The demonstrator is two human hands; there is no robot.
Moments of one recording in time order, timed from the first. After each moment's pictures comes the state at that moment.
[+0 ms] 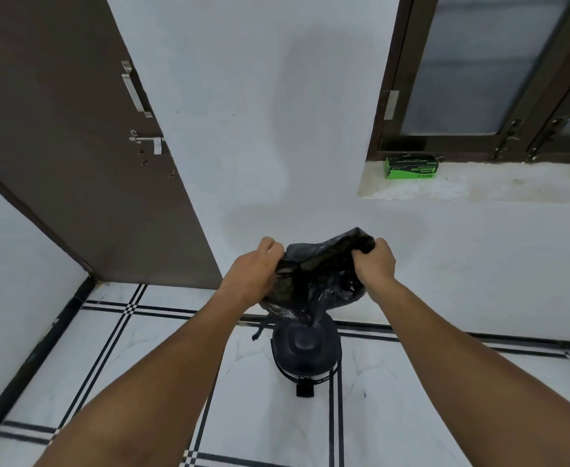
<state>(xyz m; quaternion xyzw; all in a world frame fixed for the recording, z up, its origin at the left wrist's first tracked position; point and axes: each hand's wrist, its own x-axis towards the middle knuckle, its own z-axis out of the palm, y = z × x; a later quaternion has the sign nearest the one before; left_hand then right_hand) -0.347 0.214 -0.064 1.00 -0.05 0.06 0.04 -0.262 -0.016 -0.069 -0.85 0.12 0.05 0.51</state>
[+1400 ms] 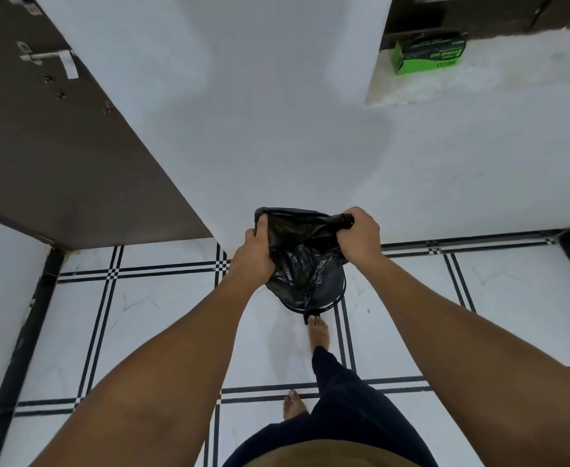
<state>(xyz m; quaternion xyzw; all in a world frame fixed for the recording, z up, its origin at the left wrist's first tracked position) -0.329 0.248 -0.192 0.96 0.11 -0.16 0.23 -0.274 0.039 -0.176 -0.89 0.09 0.07 0.44</state>
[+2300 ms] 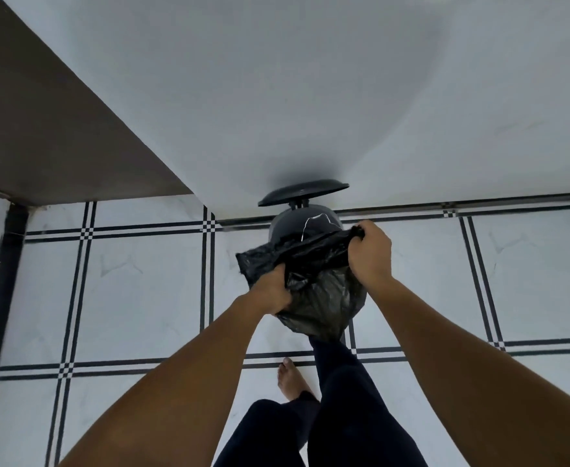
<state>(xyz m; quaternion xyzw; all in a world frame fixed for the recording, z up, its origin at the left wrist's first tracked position) -0.345 0.230 -0.370 0.83 0.14 -0.41 0.34 -0.279 0.037 -0.325 -0.91 0.17 0.09 0.38</state>
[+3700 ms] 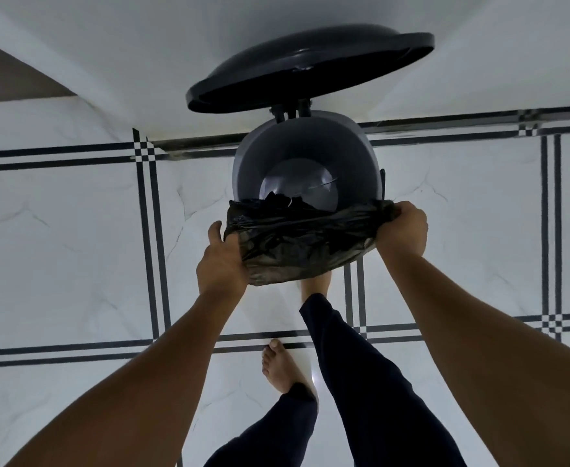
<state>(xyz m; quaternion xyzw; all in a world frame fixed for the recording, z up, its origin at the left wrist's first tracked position) -0.330 0.264 -0.677 0.93 0.20 -0.27 0.15 -0.235 -0.008 -0.683 -0.87 0.36 0.18 0.27</state>
